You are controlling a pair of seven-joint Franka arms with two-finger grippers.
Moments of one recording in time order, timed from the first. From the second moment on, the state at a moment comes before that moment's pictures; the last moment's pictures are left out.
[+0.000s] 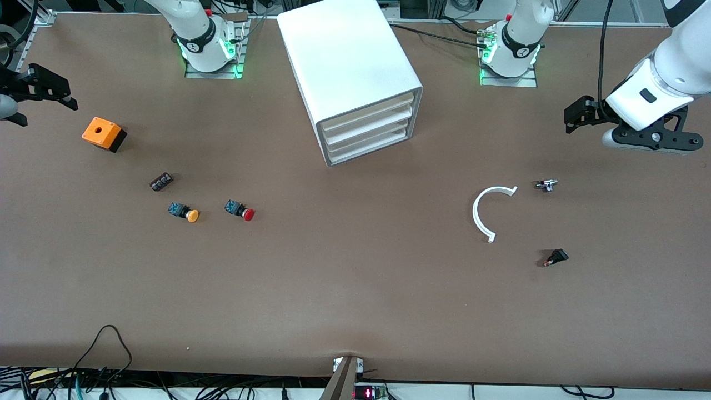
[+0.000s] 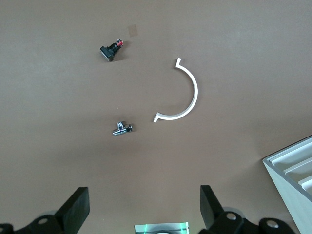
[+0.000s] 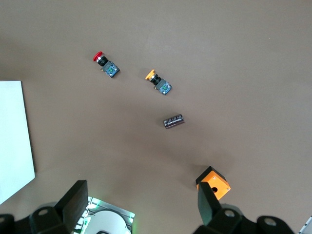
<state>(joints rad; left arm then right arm) -0.08 0.01 -0.06 -1.61 0.04 1.50 -0.02 0.11 0.02 -0.16 -1.49 0.01 1.41 -0.40</state>
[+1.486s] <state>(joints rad) -0.08 0.50 -0.20 -1.51 -0.62 1.49 0.55 0.16 0.24 -0.16 -1.49 0.01 1.46 -0.40</state>
